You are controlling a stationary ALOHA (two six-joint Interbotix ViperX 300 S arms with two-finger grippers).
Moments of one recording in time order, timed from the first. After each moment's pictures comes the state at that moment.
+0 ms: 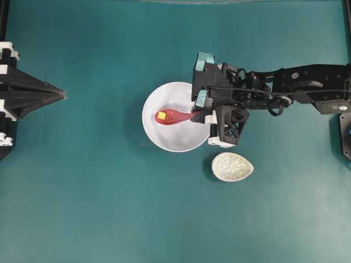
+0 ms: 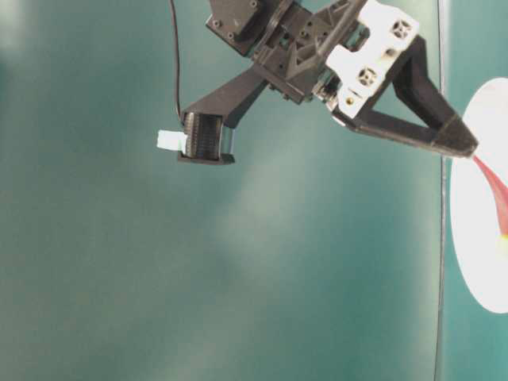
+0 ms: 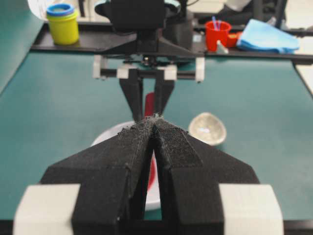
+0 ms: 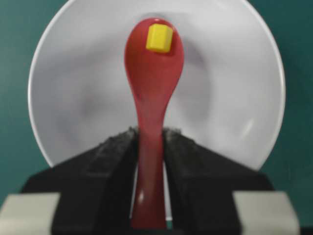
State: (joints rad) left arm 0.04 -1.00 1.18 0.00 -0.17 -0.01; right arm -0.10 -0.01 0.61 0.23 0.22 -0.18
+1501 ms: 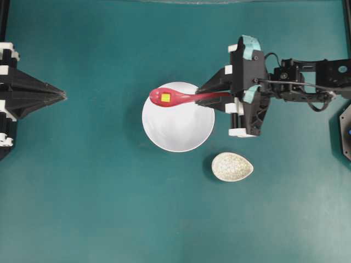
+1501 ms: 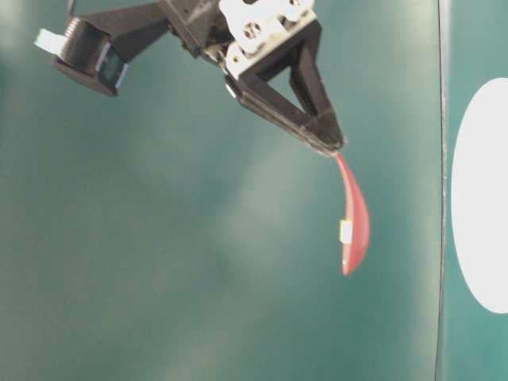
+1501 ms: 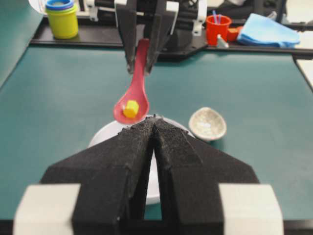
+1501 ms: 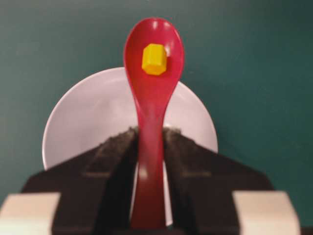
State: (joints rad) left arm 0.04 -1.01 1.18 0.00 -0.16 0.00; right arm -0.10 -0.26 0.70 0.13 0.07 -0.23
